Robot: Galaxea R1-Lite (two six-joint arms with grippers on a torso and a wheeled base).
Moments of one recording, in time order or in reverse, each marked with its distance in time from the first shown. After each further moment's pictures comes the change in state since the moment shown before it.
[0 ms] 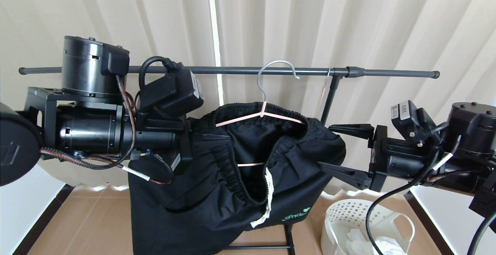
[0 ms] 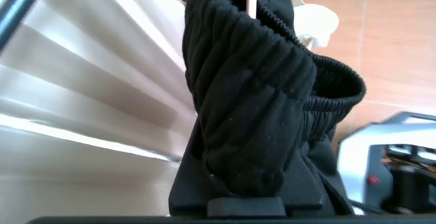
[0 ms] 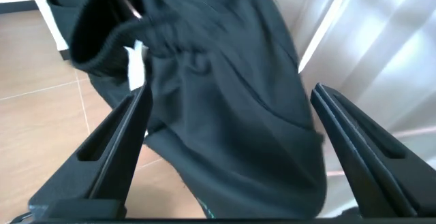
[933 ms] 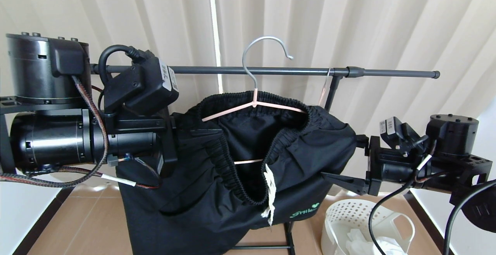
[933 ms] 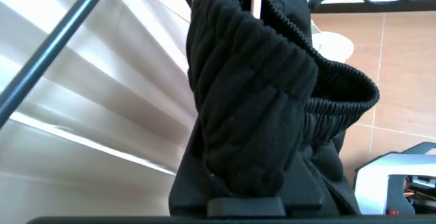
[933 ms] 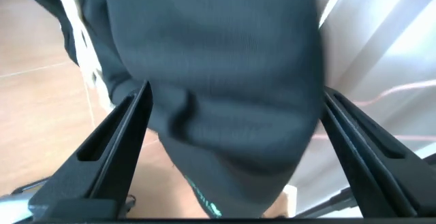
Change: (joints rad) left arm 0.000 -0.098 0.100 -0.125 0.003 -0.066; right arm -0.095 0.133 -0.001 0.000 0.115 -0.127
